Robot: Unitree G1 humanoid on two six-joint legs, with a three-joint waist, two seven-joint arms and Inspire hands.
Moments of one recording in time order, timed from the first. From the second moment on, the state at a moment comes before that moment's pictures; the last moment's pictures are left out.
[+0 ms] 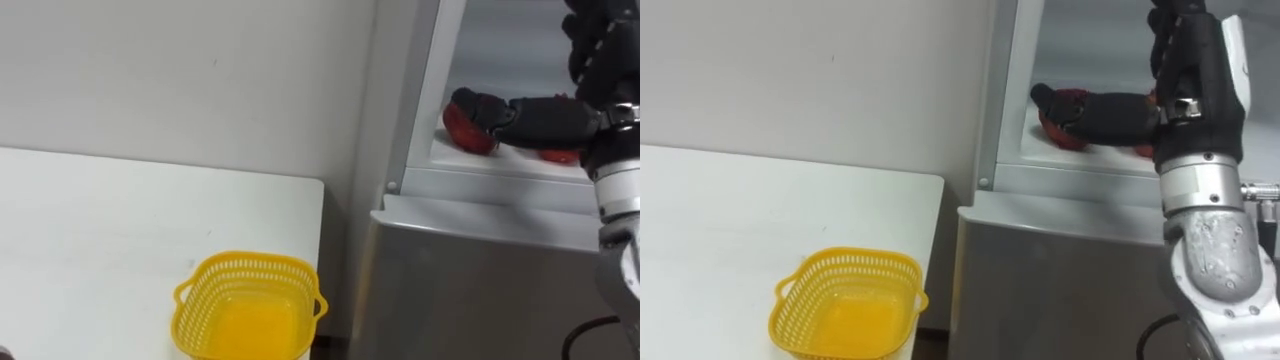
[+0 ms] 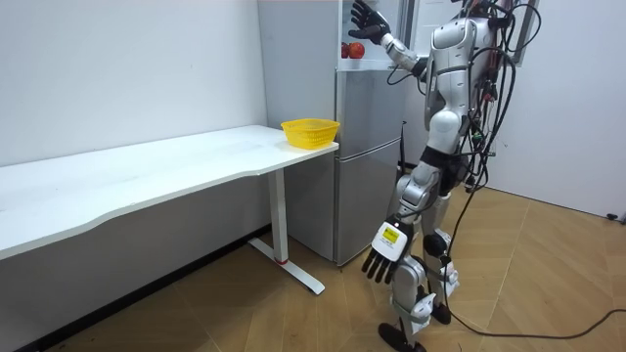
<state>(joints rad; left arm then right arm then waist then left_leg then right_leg) 0.25 0.23 0.08 1.08 0.20 0.03 0.12 -0.60 -0.52 -0.02 0.04 0.23 -0.09 -0.26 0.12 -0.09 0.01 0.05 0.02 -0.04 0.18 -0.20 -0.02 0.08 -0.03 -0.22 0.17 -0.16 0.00</state>
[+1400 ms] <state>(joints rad) 0.22 0.25 0.08 1.07 0.26 0.09 0.02 -0.69 -0.55 0.06 0.26 0.25 -0.05 -0.14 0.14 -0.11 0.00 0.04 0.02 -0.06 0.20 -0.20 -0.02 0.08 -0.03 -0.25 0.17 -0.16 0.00</state>
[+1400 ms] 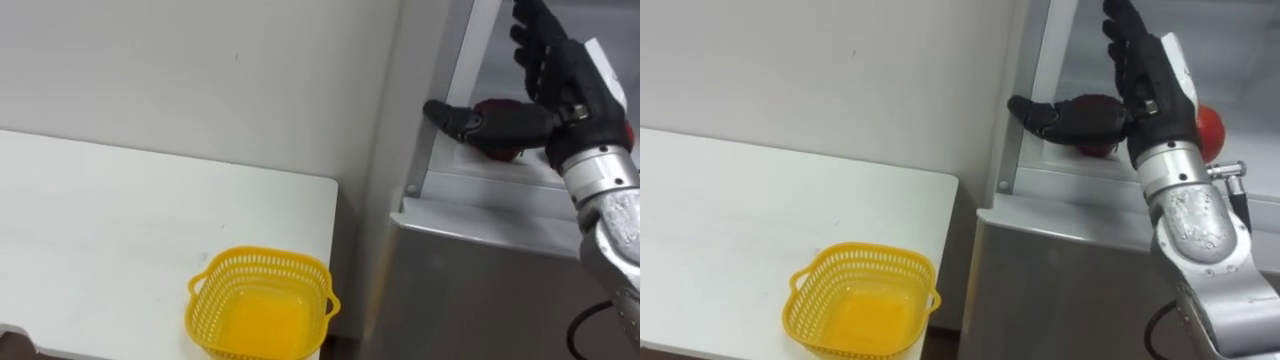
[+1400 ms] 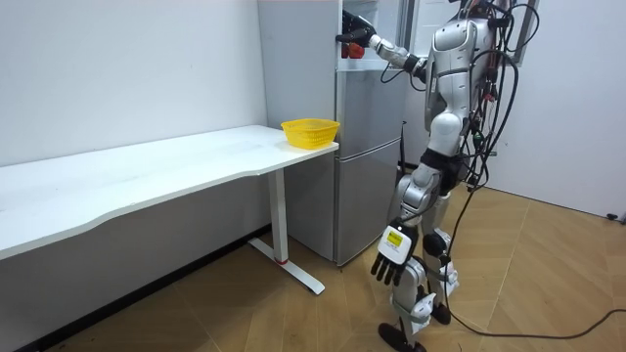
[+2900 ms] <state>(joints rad) 0.23 0.25 0.07 1.07 0.27 0.08 0.04 -0.69 -0.58 0.06 0.17 0.28 -0.04 -0.13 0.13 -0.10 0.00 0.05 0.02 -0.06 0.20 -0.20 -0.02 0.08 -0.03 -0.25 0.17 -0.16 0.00</state>
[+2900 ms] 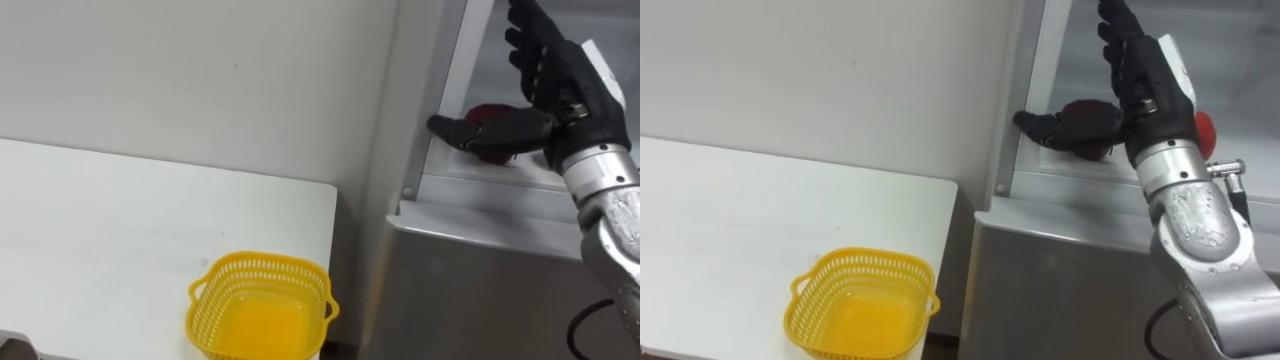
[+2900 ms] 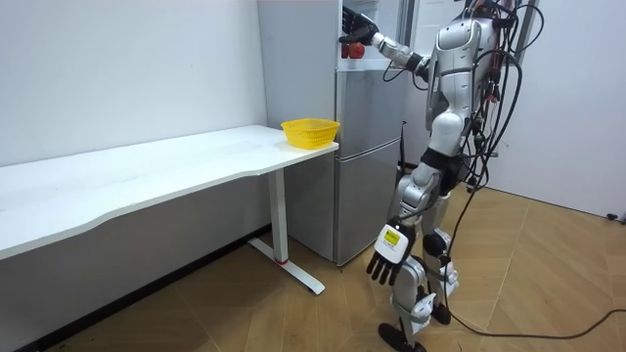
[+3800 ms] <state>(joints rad) 0.21 0.25 0.07 1.08 0.27 0.03 0.08 -0.69 -0.59 0.06 0.06 0.34 -0.11 -0.23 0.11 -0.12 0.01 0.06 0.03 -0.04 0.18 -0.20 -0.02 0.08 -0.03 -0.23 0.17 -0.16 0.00</state>
